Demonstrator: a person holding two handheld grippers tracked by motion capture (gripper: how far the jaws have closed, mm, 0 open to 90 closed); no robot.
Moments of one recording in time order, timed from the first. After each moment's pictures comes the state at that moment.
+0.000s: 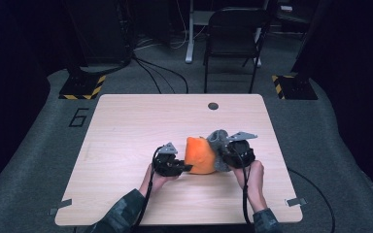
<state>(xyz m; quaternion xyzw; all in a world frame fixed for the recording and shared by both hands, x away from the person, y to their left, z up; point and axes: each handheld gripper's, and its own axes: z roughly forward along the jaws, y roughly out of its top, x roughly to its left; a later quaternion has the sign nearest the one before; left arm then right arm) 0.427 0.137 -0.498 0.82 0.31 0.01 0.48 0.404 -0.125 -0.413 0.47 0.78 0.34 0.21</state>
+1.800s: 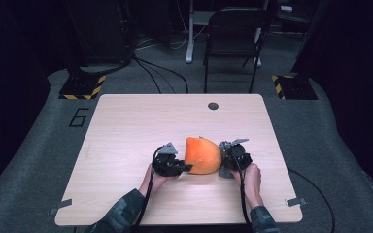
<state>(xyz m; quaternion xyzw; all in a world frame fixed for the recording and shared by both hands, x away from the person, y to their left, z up) 0.429 0.137 -0.501 0.82 0.30 0.01 0.48 0.442 -0.140 -0.493 0.51 0.80 0.24 0.19</state>
